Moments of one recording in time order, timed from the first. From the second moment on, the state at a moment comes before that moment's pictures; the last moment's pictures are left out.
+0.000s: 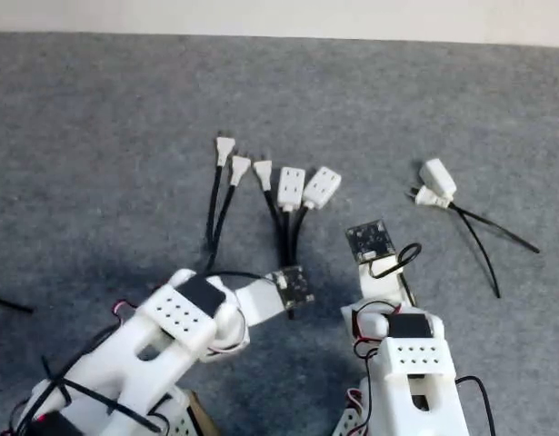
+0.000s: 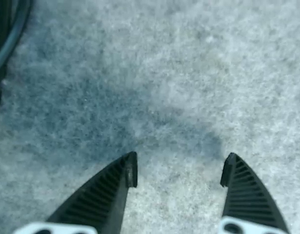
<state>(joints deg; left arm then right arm) 30.5 -34.1 64.7 66.2 -69.4 -4.9 -57.1 84.5 48.4 17.1</state>
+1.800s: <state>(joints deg) -7.8 -33.9 57.2 36.4 2.7 13.3 6.5 9.9 57.3 40.9</state>
